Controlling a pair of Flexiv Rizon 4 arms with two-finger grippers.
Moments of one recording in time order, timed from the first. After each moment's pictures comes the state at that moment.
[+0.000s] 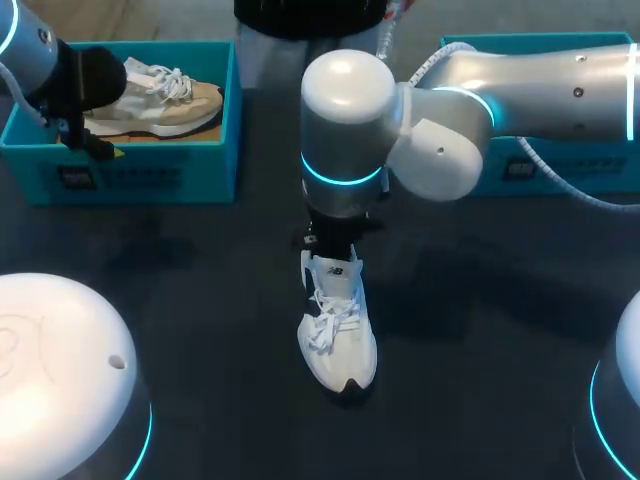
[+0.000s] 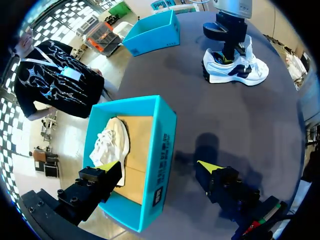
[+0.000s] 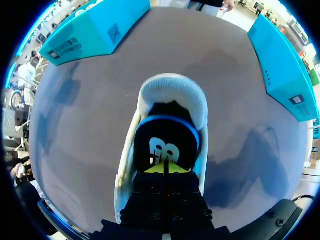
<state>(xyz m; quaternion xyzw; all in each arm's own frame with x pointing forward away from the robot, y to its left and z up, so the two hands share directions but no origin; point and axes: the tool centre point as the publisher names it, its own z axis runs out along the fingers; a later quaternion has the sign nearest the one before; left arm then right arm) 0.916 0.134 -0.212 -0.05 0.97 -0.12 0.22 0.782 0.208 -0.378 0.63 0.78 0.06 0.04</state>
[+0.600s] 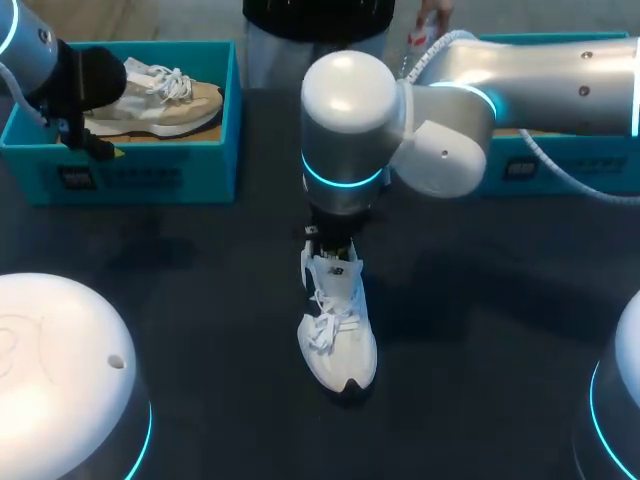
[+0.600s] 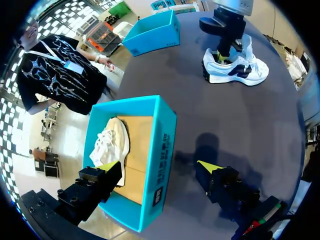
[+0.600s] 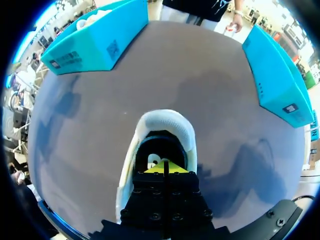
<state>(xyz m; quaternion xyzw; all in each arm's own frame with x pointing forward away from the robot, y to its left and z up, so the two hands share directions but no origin) 0.916 0.134 -0.212 -0.05 0.97 -0.12 0.22 0.799 0.205 -0.375 0.63 0.77 0.08 0.07</state>
